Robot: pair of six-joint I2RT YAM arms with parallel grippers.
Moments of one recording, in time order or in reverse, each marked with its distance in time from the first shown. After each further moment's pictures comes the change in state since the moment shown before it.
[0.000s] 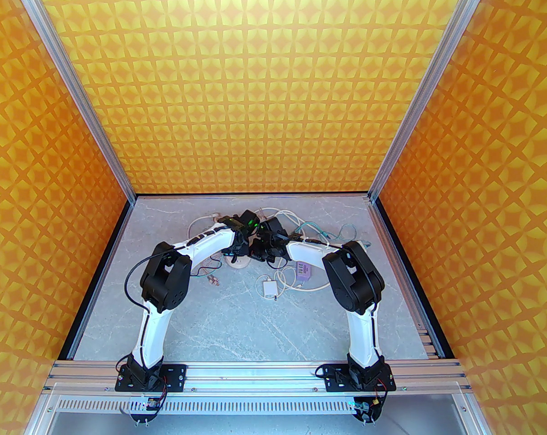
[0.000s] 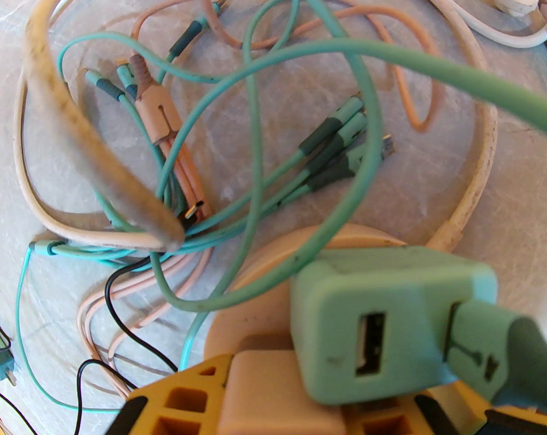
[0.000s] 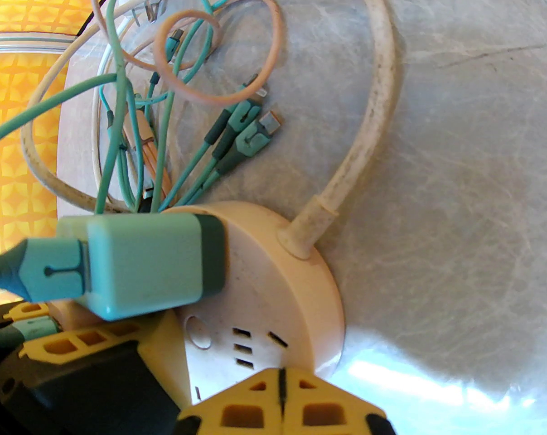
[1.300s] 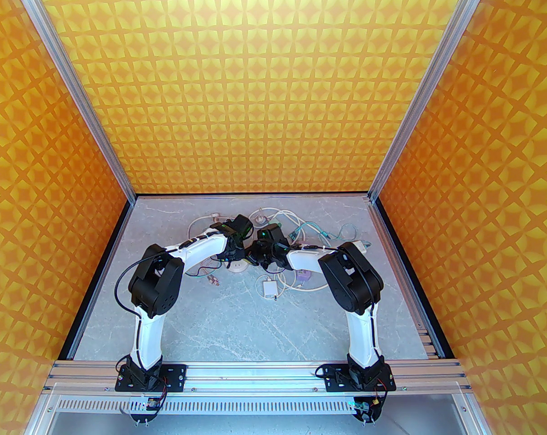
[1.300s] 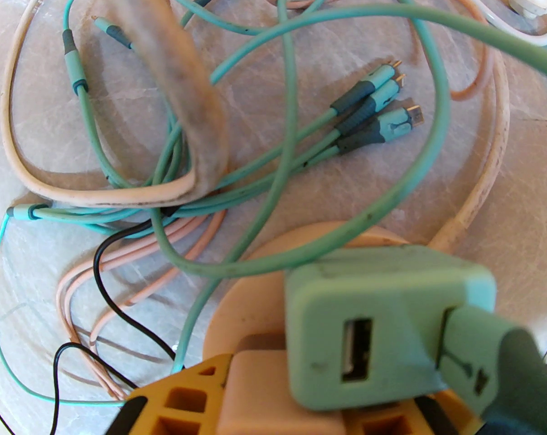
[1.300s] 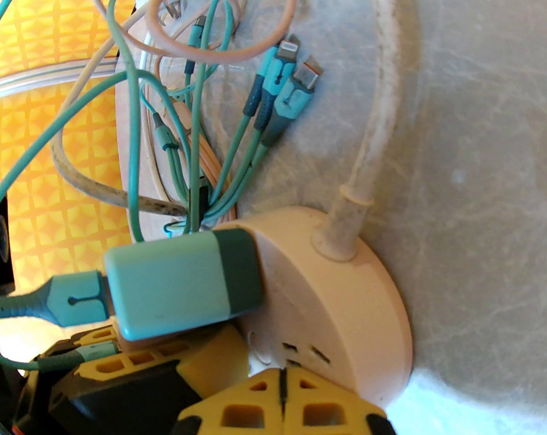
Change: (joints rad) left arm 0.025 -0.090 -0.161 0.100 0.072 -0.055; right arm 0.011 0.004 -0.136 0.305 -0.134 0.293
